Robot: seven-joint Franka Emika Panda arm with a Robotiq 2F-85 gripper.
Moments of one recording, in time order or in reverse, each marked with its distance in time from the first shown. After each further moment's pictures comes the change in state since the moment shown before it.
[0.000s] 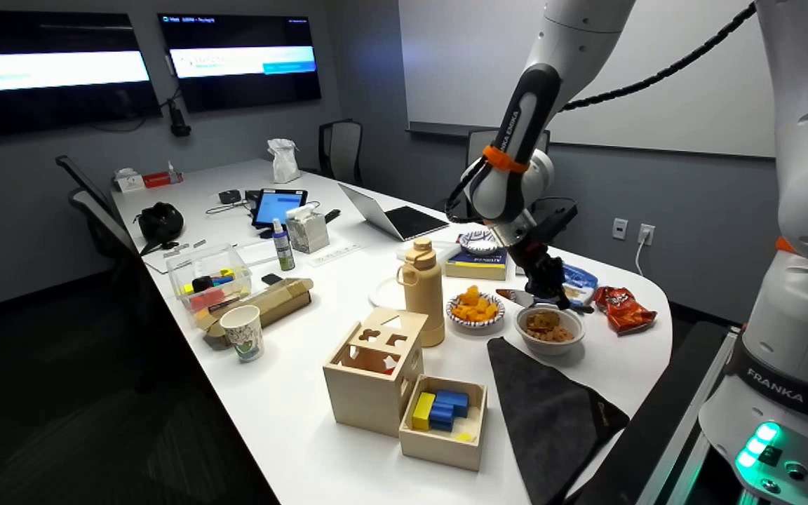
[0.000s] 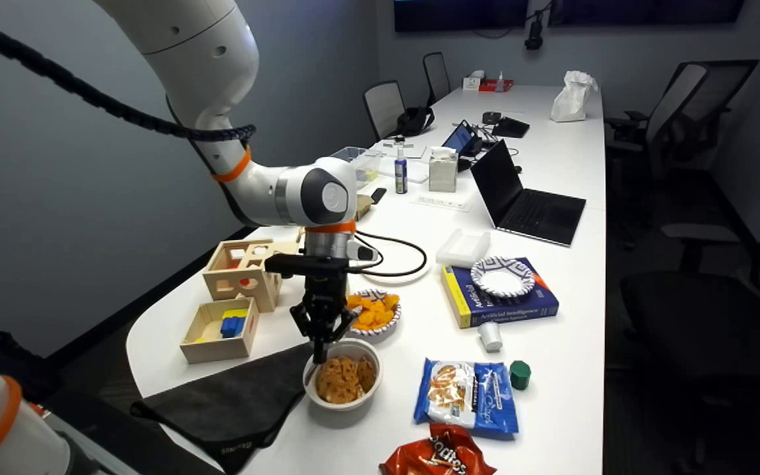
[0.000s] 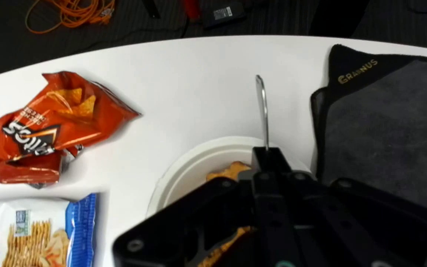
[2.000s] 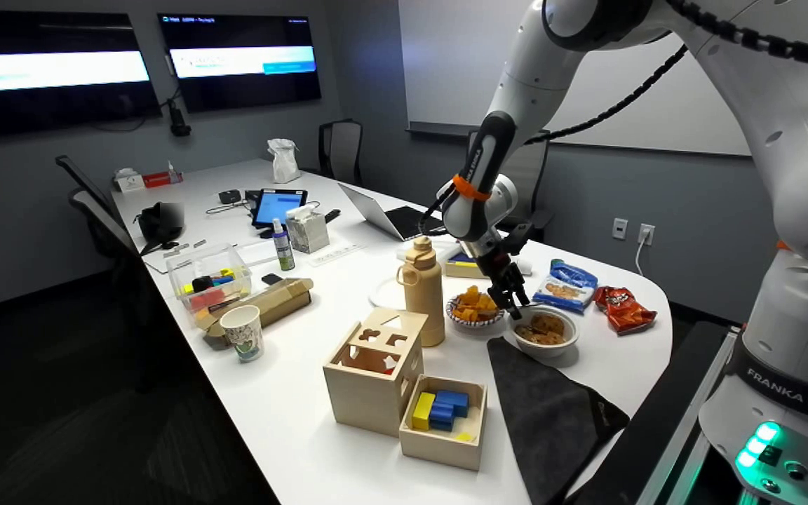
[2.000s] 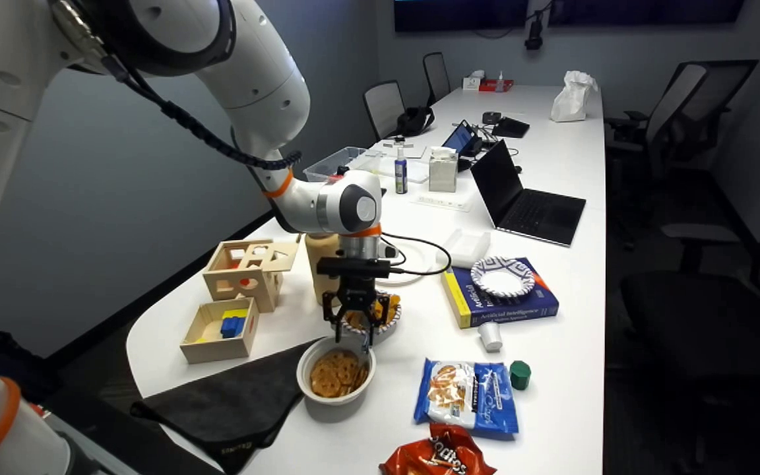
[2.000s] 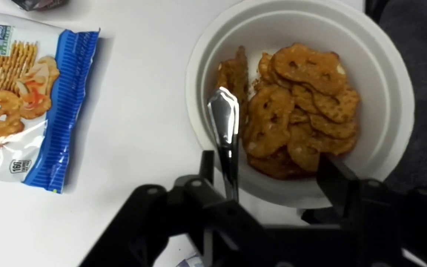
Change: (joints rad) arm -0.031 0.295 0.037 0.338 0.022 0.033 -0.236
